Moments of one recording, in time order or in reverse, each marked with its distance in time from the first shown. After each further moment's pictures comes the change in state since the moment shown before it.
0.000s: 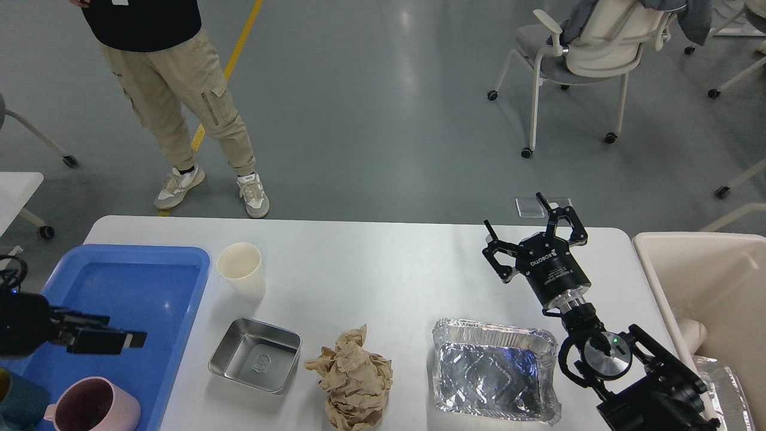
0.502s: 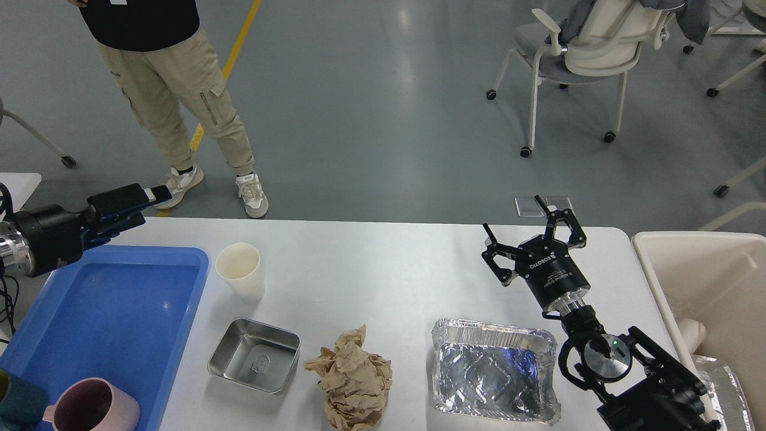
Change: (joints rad) left arm 0.028 -0.143 -0.138 0.104 -0.787 0.243 0.312; right arm -0.006 -0.002 -0.007 -0.001 0.000 -0.002 -0.002
